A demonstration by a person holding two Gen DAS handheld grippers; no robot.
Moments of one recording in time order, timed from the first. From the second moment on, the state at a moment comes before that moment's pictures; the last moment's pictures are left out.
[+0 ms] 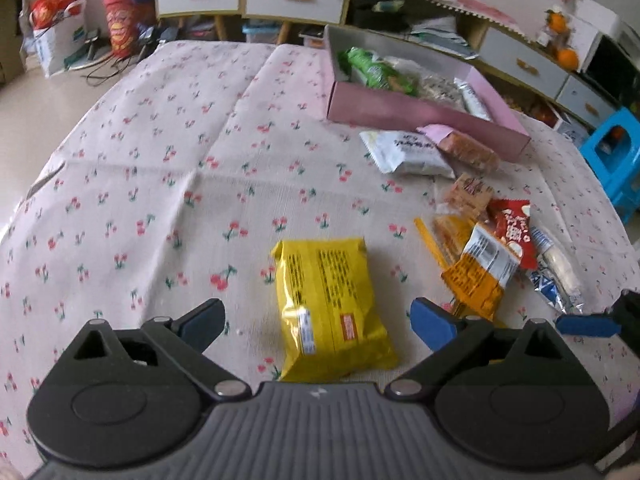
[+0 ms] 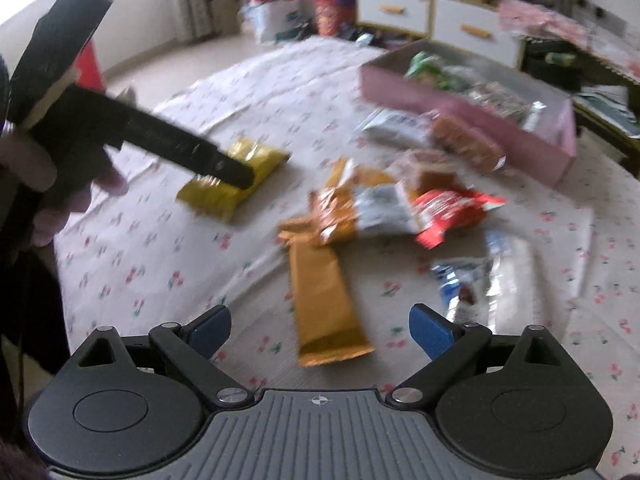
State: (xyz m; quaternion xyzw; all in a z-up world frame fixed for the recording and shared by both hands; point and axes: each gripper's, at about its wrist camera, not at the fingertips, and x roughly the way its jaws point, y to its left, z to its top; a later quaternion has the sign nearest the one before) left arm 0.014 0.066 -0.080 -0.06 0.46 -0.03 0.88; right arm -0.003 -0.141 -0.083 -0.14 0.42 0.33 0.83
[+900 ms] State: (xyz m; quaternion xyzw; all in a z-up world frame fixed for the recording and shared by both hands) left arm 0.025 0.064 -0.084 -0.05 0.47 -0.04 0.88; right arm 0.014 -0.130 -0.092 -0.15 0.43 0.30 0.84
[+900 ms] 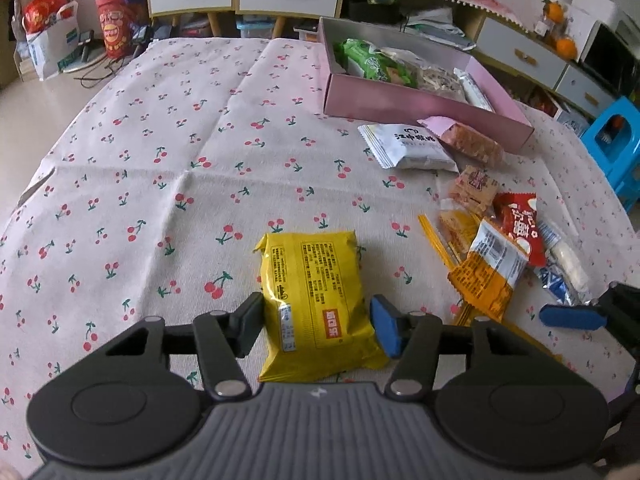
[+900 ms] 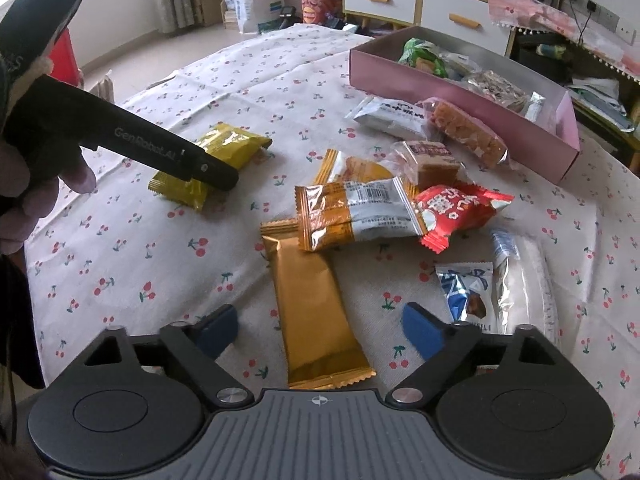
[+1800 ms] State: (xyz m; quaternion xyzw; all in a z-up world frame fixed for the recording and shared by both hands) left arm 0.038 0.085 -0.063 -0.13 0.46 -0.04 0.88; right arm 0.016 -0.120 -0.052 -0.08 0.41 0.33 0.85
